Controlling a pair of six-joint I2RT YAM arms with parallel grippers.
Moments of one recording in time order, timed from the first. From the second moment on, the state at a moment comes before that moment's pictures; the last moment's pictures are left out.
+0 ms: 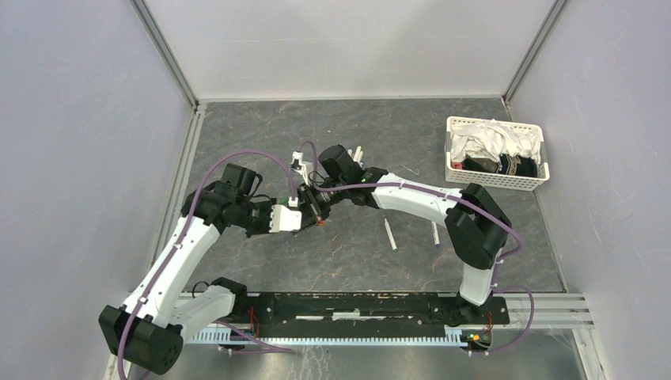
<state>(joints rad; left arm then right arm) -0.33 0.99 0.95 -1.11 0.50 1.27 0.90 1.84 1.34 -0.15 -0.83 0.46</state>
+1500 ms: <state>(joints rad) -0.39 1.58 0.93 -0.52 0.24 0.82 0.63 1.16 0.52 -0.36 0.28 0.34</state>
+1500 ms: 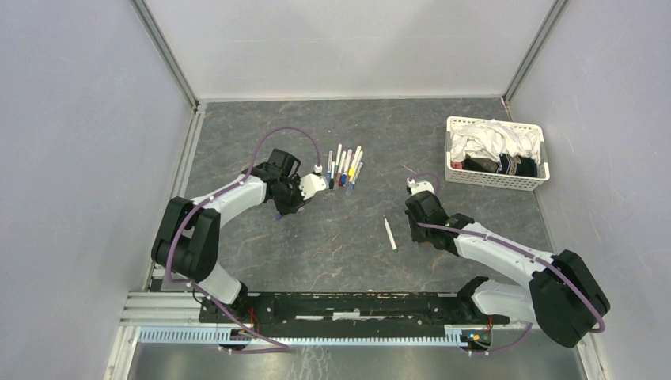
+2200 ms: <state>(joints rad) -0.39 1.47 1.15 -0.66 0.25 0.65 0.58 1.24 0.50 -0.27 0.40 0.35</state>
